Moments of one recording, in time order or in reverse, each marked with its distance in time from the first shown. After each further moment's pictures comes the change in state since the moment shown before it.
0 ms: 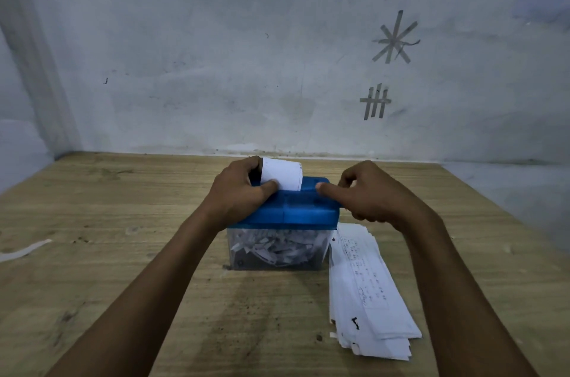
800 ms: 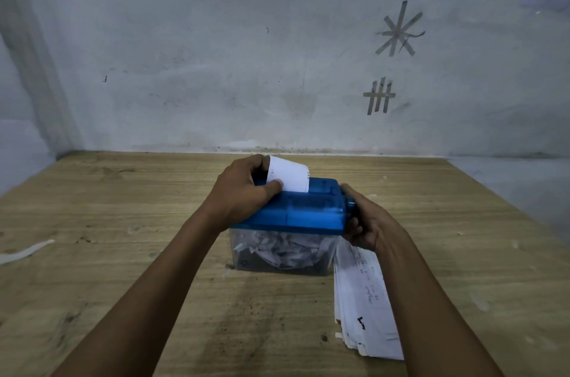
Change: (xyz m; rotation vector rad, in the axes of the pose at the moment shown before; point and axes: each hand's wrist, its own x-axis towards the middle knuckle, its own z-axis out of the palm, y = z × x) left_hand 0.000 0.001 0.002 -0.040 -0.018 0.027; right_hand 0.031 0.048 0.057 1.203 -0.212 0.467
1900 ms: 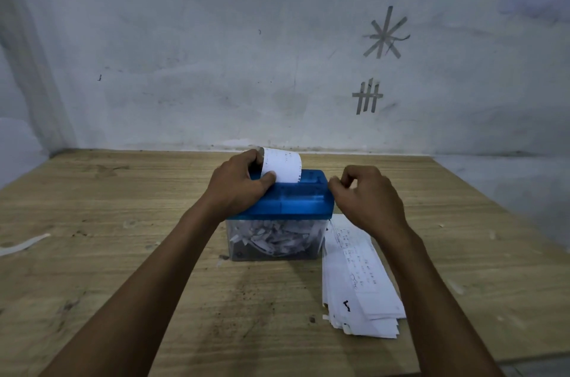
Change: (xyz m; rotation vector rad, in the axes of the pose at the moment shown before) left_hand 0.001 0.000 0.007 0.187 0.052 -0.003; right_hand -0.064 -0.009 0.017 -1.135 0.555 -0.693
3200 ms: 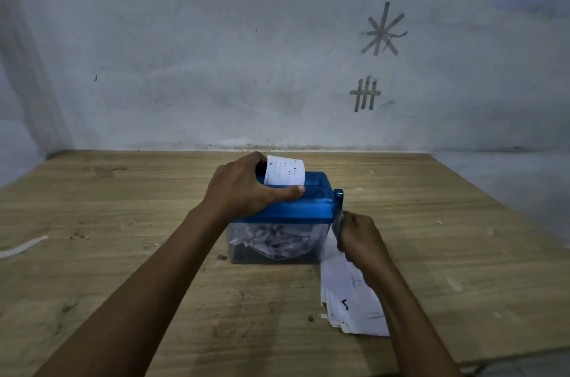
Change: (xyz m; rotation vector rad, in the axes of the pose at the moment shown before) left_hand -0.003 0.011 0.004 0.247 -0.089 0.001; right_hand -0.033 0.045 0.053 0.501 -0.165 0.352
